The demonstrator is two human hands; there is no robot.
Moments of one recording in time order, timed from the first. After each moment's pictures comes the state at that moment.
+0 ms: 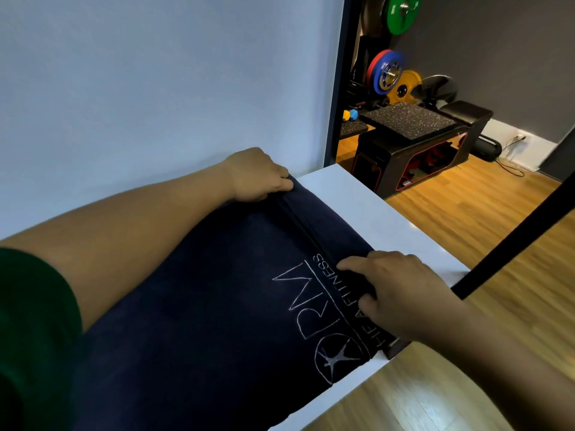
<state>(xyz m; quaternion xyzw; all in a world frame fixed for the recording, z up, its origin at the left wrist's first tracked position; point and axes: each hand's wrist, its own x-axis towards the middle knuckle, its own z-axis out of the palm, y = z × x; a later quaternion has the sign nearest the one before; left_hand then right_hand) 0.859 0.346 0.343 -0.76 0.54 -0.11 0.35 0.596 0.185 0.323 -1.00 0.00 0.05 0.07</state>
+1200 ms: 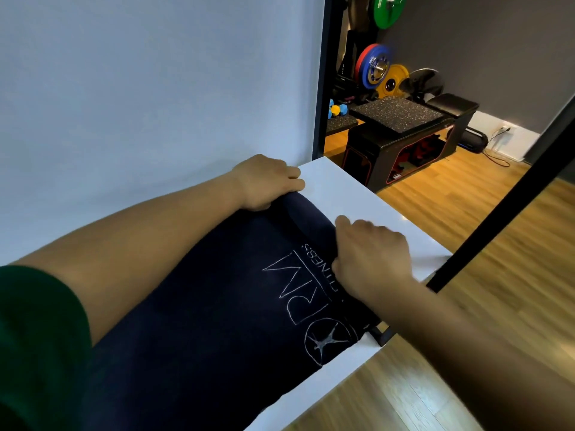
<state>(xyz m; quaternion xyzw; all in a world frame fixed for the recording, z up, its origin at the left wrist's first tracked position) 0.842 0.323 0.322 -0.78 0.57 -0.10 0.23 0.624 0.207 0.326 -0.99 0.14 0.01 -0.01</state>
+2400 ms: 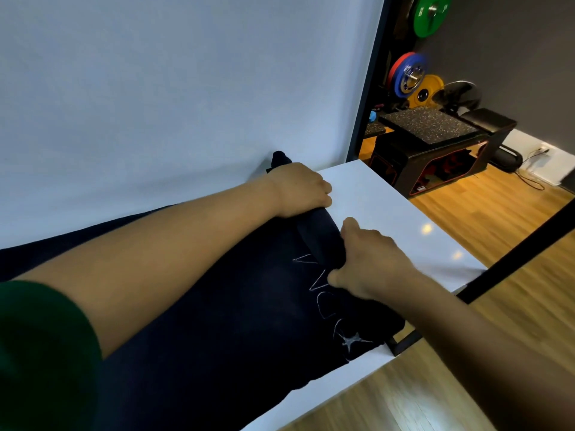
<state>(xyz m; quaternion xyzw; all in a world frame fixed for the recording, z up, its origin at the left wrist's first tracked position) 0.799 0.341 0.337 -0.75 0.57 -0.08 0.32 0.639 0.237 0.326 -0.98 0.12 0.11 0.13</state>
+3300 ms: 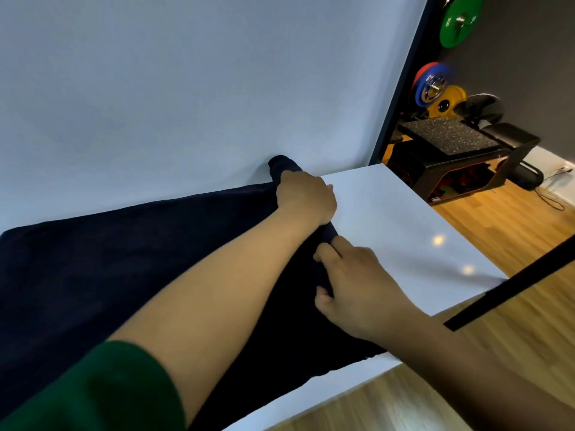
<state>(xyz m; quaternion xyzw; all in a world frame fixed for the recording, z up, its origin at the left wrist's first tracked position) 0.766 0.347 0.308 -0.98 0.17 -0.04 0.02 0.609 0.282 0.306 -0.99 -0.12 -0.03 0.09</state>
